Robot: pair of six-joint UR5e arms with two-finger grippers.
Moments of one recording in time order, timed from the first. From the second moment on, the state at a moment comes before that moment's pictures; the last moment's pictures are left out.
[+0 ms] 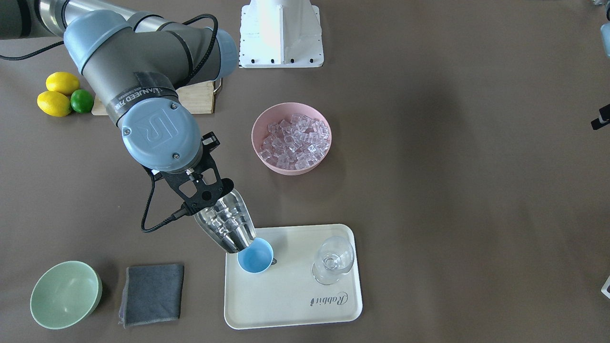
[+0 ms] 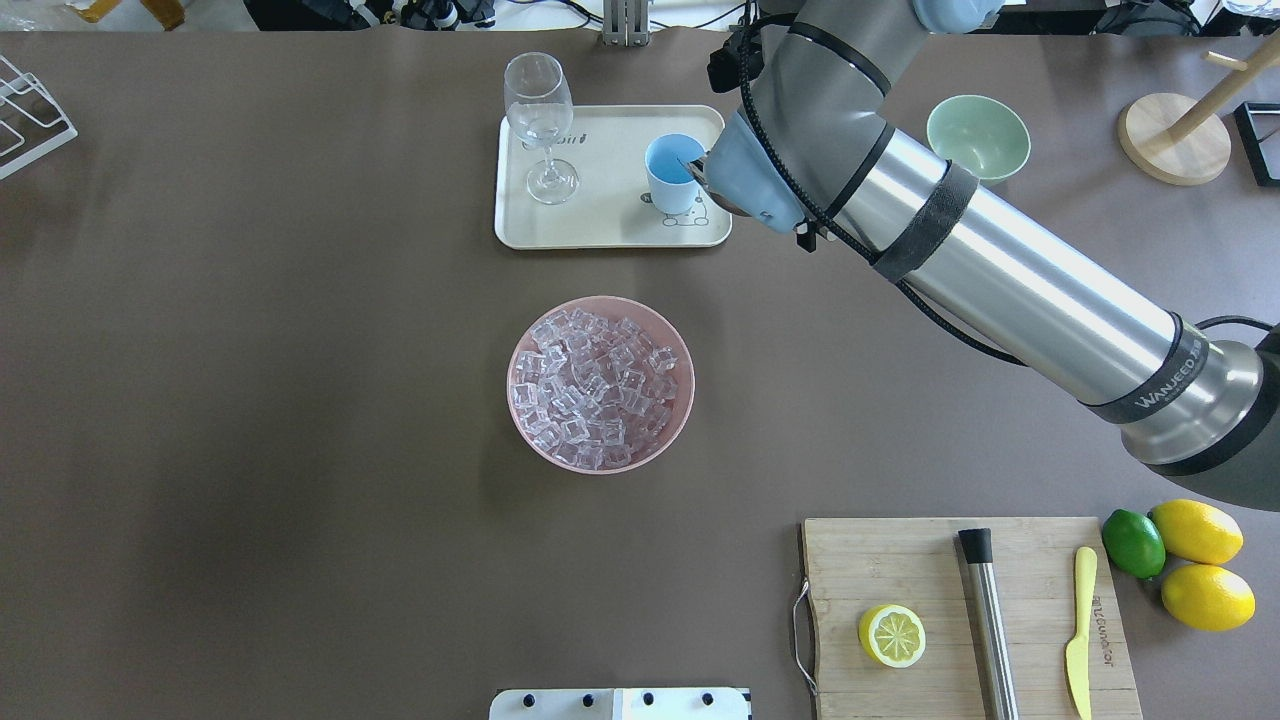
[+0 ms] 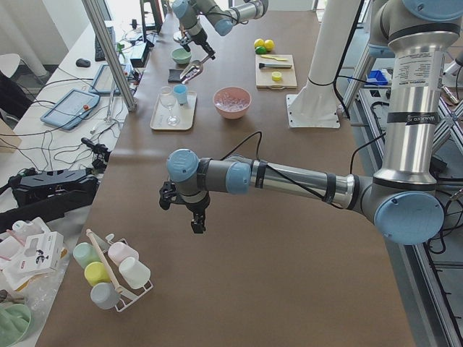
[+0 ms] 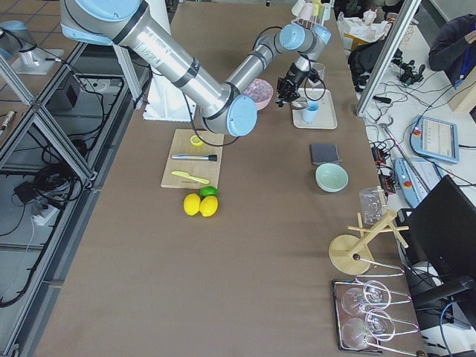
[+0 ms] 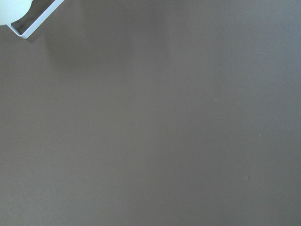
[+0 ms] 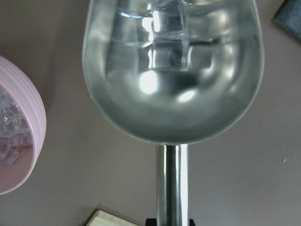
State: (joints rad) left arm -1.45 -1.59 -1.70 -1.47 -2.41 -0.08; right arm 0.87 -0.57 1.36 -2.33 2.24 0.00
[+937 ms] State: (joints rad) left arm -1.46 -1.58 -1.69 -1.47 -2.41 -0.08; right arm 0.87 -0.52 1.32 -2.37 2.23 -0.01
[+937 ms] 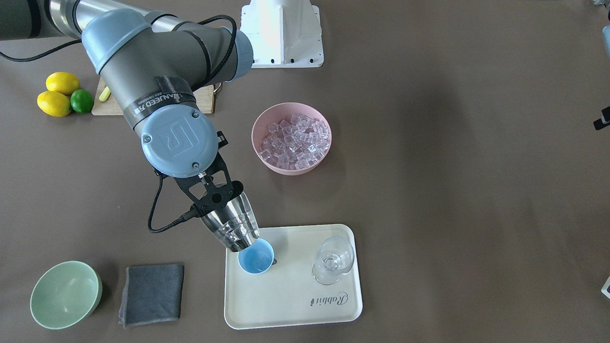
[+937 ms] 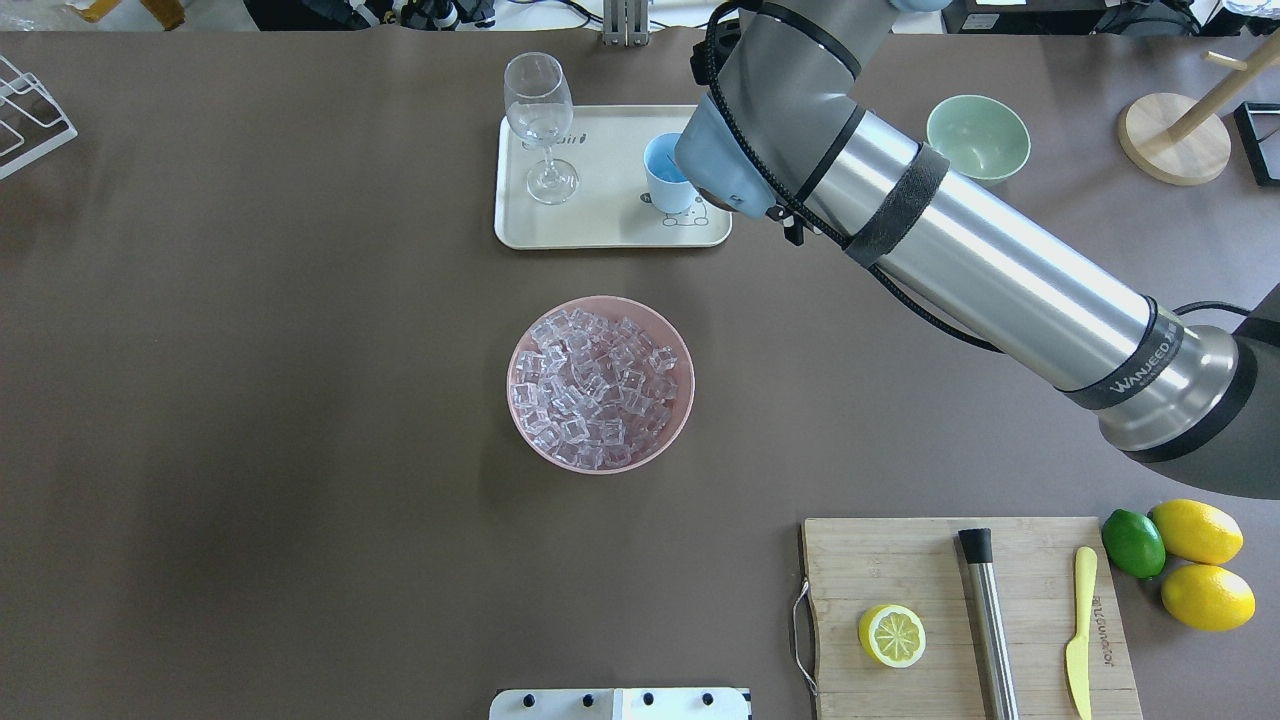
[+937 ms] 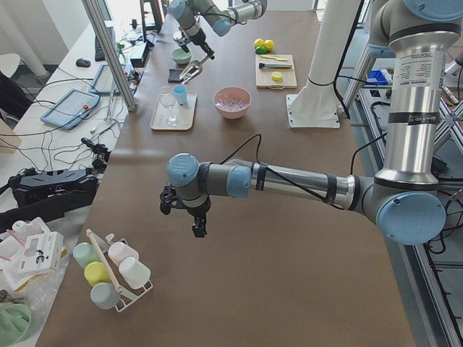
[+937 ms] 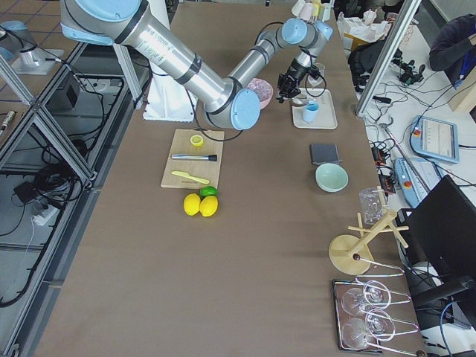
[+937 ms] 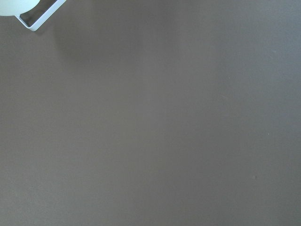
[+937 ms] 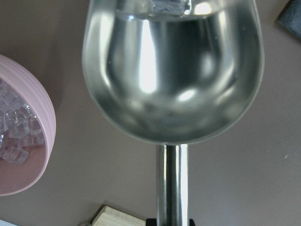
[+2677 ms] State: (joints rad) left arm -1.46 -1.58 -1.68 -1.48 -2.41 -0.08; right arm 0.90 -0.77 1.65 -2.36 2.24 0.00
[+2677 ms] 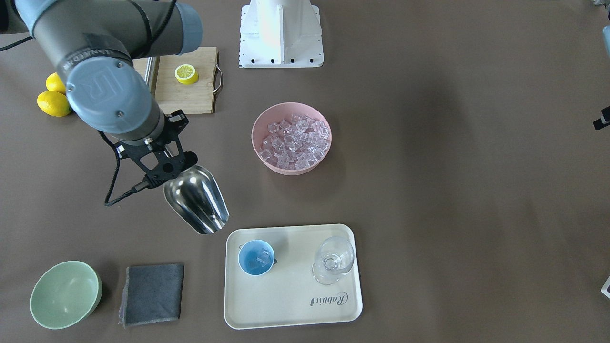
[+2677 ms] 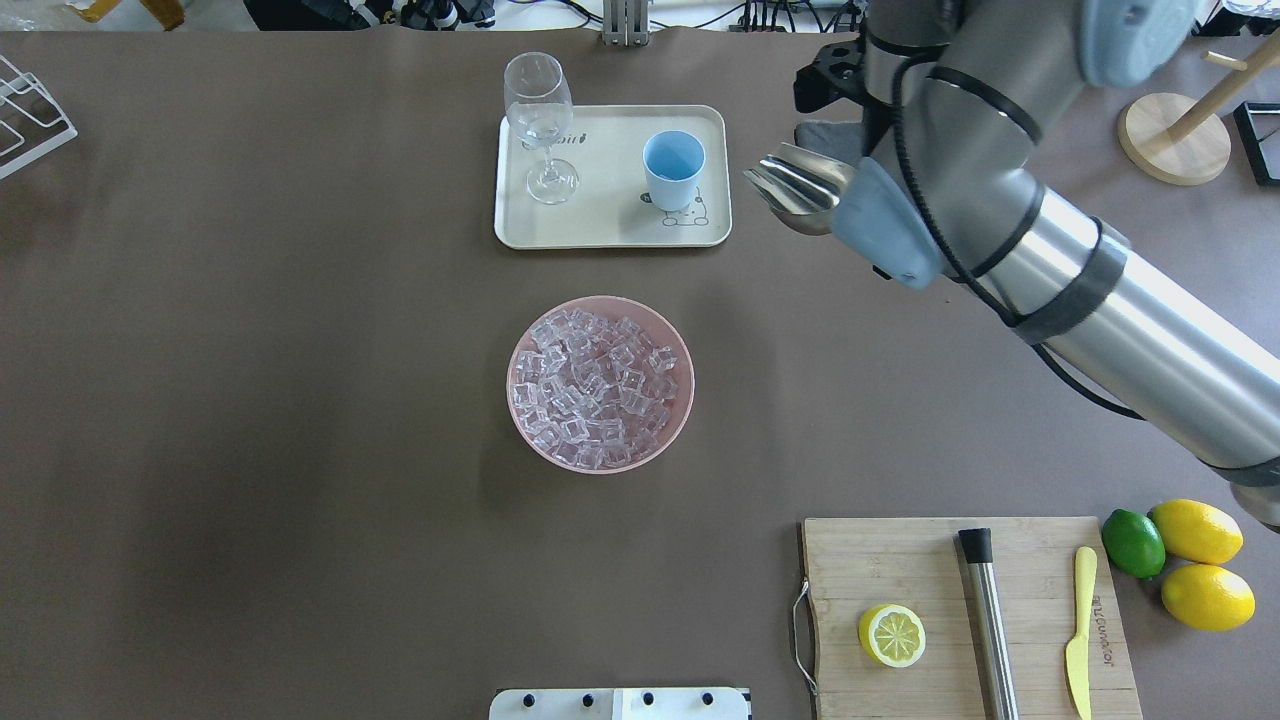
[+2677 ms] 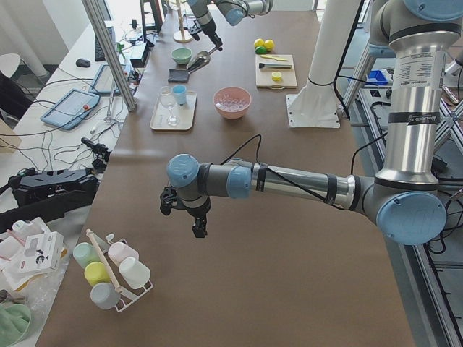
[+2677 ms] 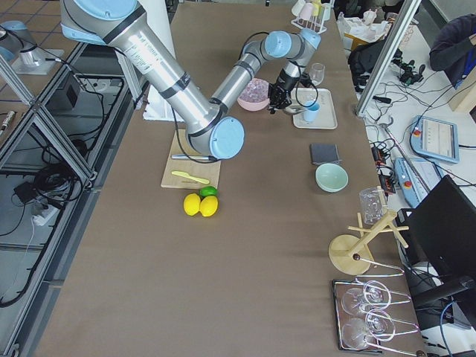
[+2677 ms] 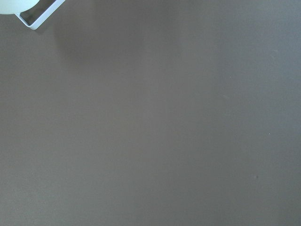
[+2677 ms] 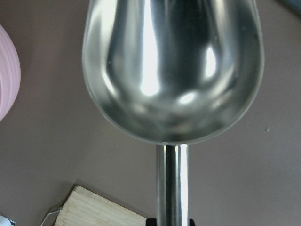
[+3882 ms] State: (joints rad) left arm -1.46 -1.58 -1.68 -1.48 -2.41 -0.08; right arm 0.80 -1.34 2.00 -1.80 2.17 0.89
